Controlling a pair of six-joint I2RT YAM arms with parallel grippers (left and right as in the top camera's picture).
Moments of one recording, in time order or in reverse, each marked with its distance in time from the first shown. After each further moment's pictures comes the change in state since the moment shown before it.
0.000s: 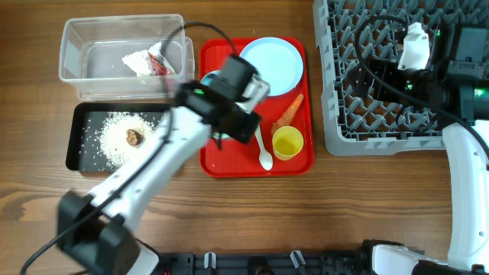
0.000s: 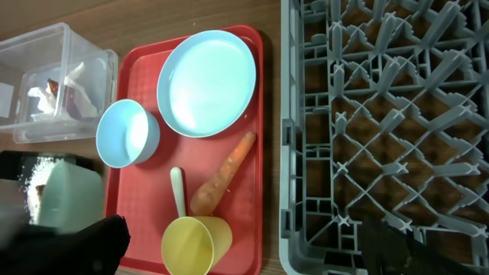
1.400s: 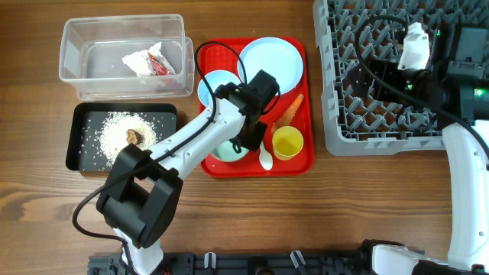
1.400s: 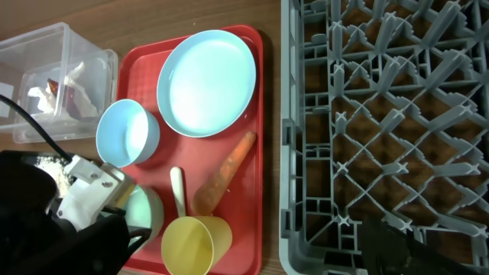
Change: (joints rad) left arm -0.049 0.244 0.000 0.012 -0.127 -0.210; right arm 0.000 0.000 0.000 0.000 0.000 0.000
